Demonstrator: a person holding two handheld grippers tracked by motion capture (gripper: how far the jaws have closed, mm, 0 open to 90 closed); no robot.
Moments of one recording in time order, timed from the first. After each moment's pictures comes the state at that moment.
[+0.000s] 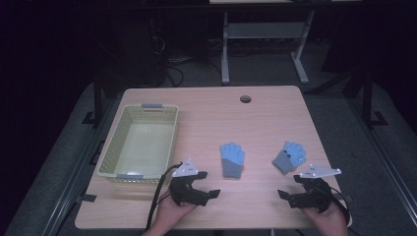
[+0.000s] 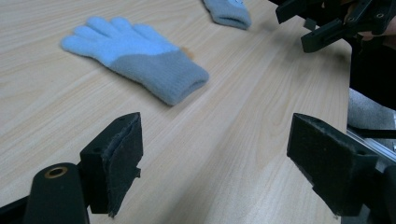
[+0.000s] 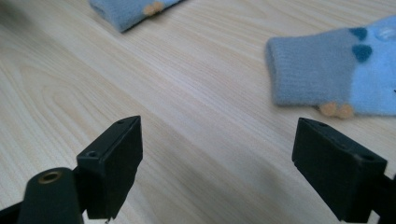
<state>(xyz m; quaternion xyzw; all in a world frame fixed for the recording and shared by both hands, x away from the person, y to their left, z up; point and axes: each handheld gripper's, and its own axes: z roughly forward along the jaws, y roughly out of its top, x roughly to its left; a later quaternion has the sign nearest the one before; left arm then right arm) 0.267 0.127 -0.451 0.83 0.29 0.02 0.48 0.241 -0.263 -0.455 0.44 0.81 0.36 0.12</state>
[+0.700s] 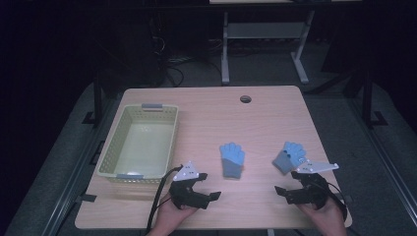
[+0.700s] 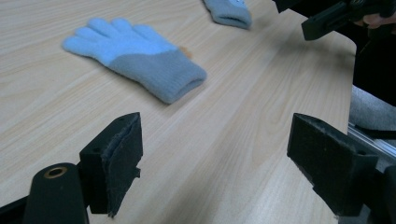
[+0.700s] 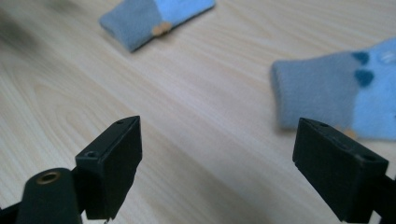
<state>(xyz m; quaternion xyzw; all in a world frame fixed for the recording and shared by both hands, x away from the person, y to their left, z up) 0.258 0.125 -0.450 0.82 0.30 0.03 0.48 0.248 -0.254 -0.441 0.44 0.81 0.37 0.12</state>
